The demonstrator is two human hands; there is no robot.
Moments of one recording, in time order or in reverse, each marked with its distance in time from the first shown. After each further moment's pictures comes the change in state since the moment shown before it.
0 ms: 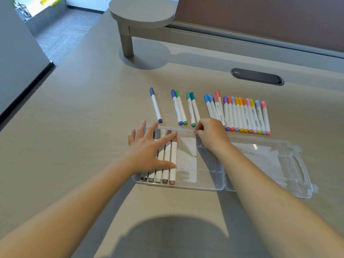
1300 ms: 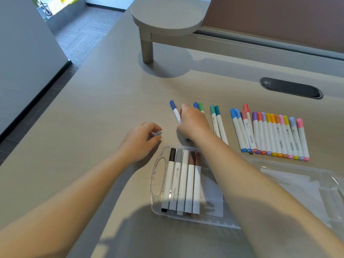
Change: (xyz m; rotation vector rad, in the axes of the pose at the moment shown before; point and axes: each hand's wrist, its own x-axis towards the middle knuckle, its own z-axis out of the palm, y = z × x) left_hand 0.036 -0.067 -0.031 -0.572 0.279 -0.190; right_hand 0.072 -0.099 0.028 -0.120 -0.093 -0.122
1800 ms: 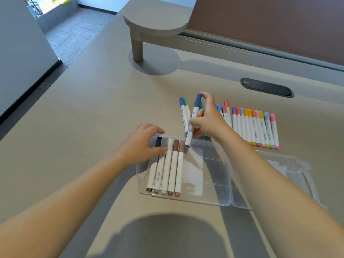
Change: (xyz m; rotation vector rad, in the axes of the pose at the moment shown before) left_hand -0.038 0.025 0.014 0.078 -0.093 0.192; right_hand -0.055 0.053 -0.043 0.585 -0.025 0.055
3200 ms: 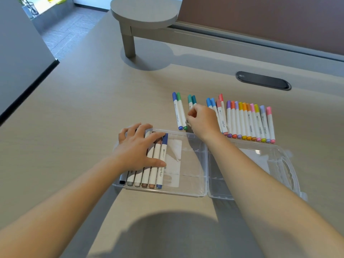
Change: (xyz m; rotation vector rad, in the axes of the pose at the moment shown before) left_hand 0.000 0.000 0.026 0.447 -0.161 -0.051; right_hand 0.009 0.030 0.010 -0.355 0.226 -0.079
